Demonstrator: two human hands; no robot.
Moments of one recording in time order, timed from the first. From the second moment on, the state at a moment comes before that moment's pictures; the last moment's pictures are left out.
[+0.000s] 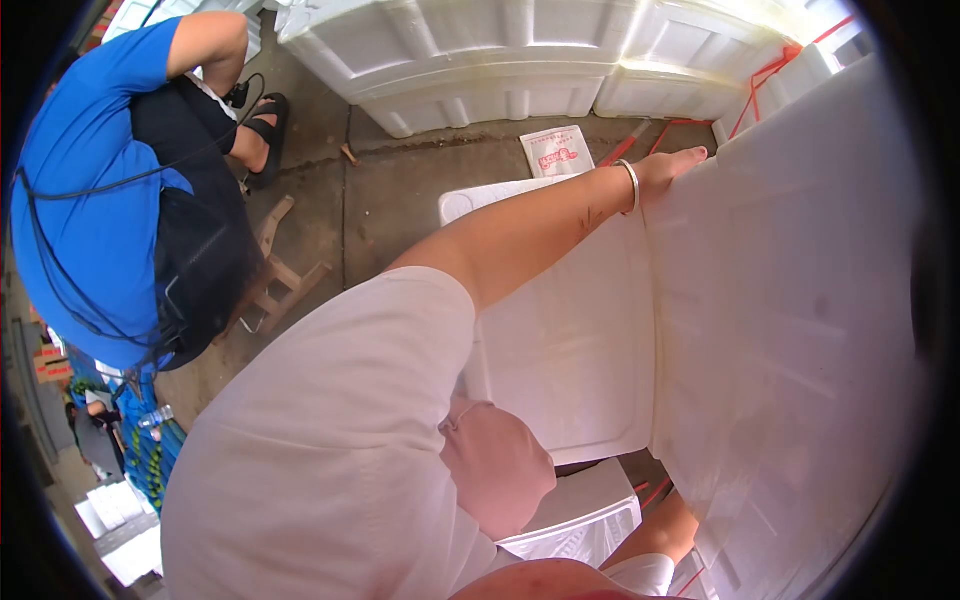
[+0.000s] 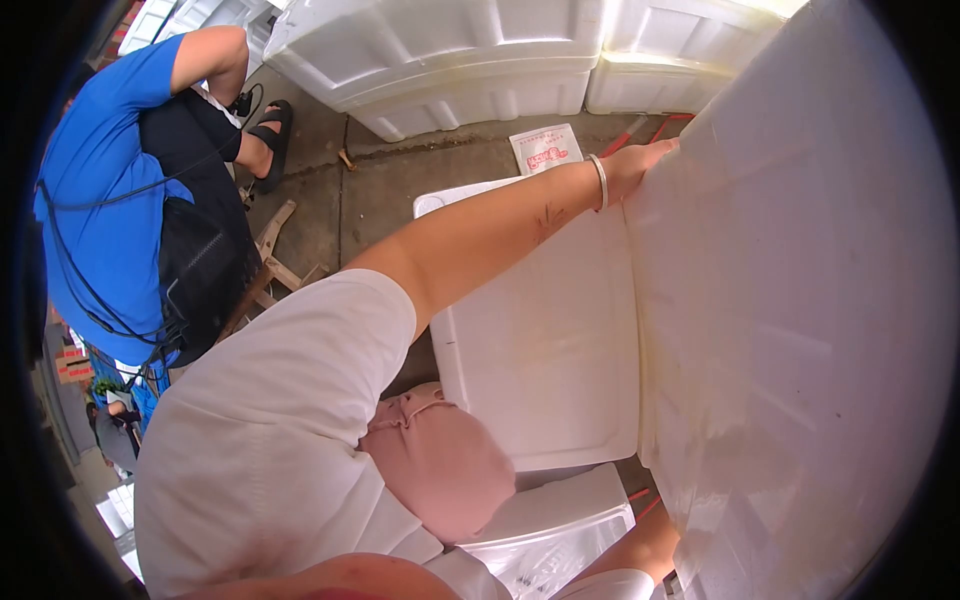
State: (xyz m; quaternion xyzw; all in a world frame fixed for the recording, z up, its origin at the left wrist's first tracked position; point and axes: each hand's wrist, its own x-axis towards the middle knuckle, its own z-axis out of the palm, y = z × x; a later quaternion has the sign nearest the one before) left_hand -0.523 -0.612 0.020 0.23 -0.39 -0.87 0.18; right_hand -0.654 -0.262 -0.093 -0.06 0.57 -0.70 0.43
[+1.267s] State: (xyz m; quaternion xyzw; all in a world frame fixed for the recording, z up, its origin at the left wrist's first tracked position) left_hand -0.576 -0.612 0.011 0.19 -0.42 -0.87 0.16; right_hand -0.636 -0.184 -0.051 -0.03 0.60 -0.78 0.17
